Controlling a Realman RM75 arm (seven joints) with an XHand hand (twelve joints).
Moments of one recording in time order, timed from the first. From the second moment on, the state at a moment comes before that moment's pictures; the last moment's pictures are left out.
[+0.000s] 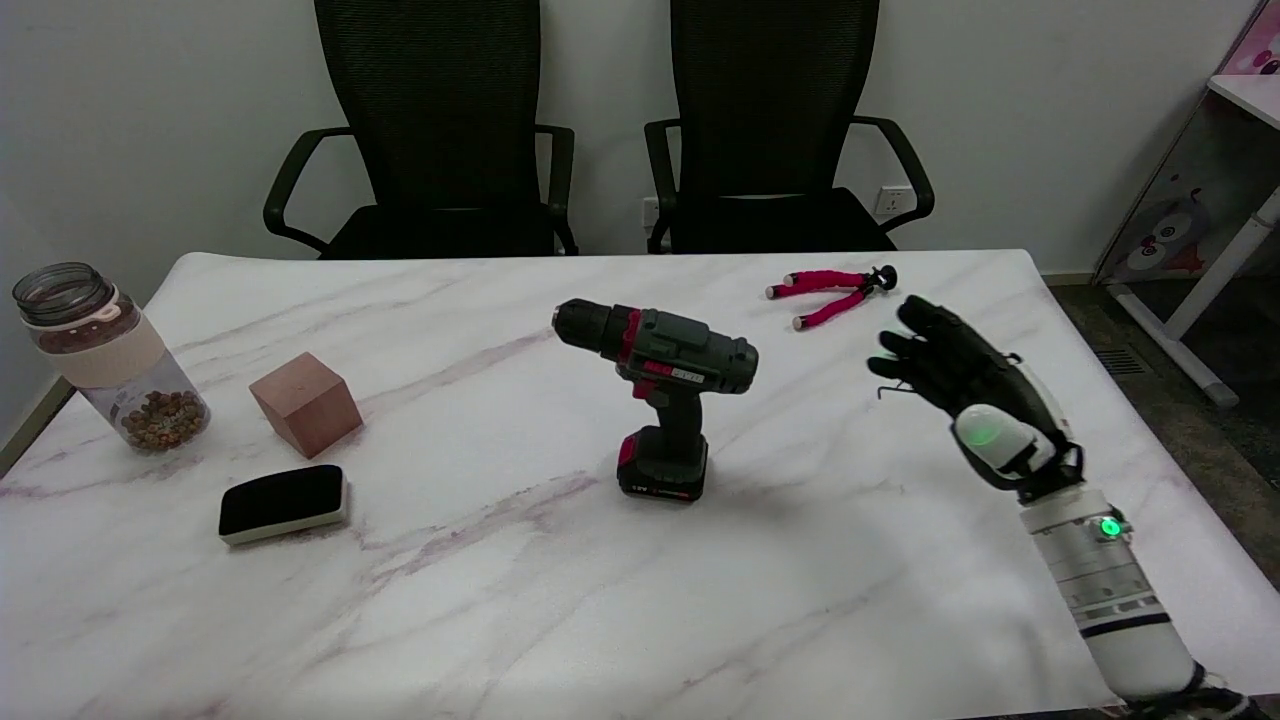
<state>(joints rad) -0.26 -0.71 0.77 -1.22 -1.90 1.45 1.45</state>
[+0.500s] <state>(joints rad) -0.09 -0.81 0.75 -1.17 -2.00 1.20 1.45</state>
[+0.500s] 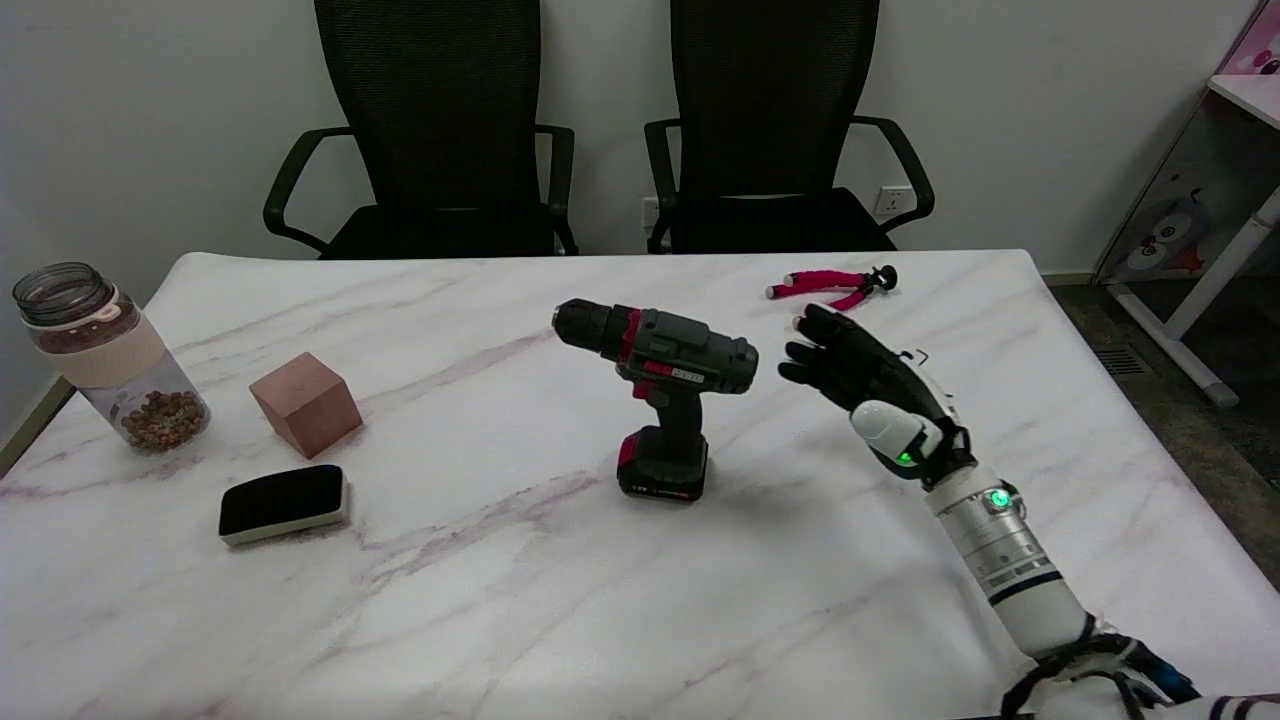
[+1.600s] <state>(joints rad) 0.17 -1.03 0.62 -0.98 -2.08 1.08 1.44</state>
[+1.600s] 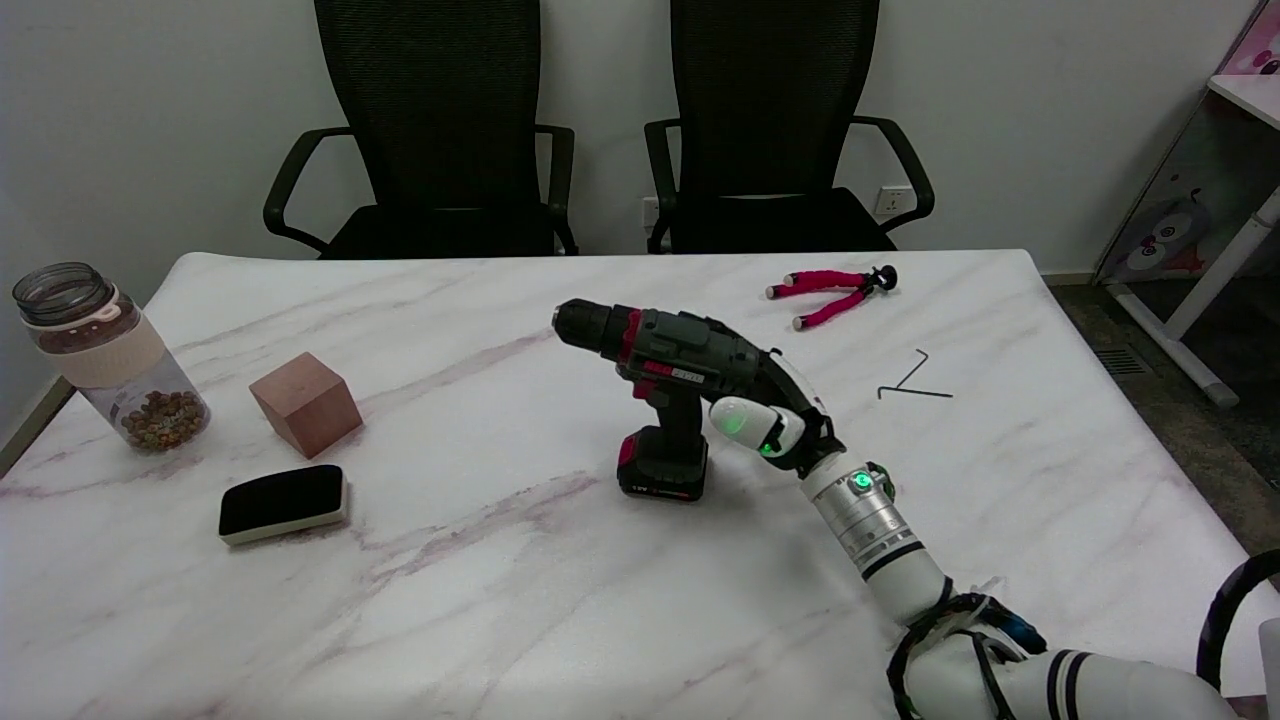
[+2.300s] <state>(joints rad) 0.20 -1.07 0.59 -0.98 -2.10 1.04 1.40</state>
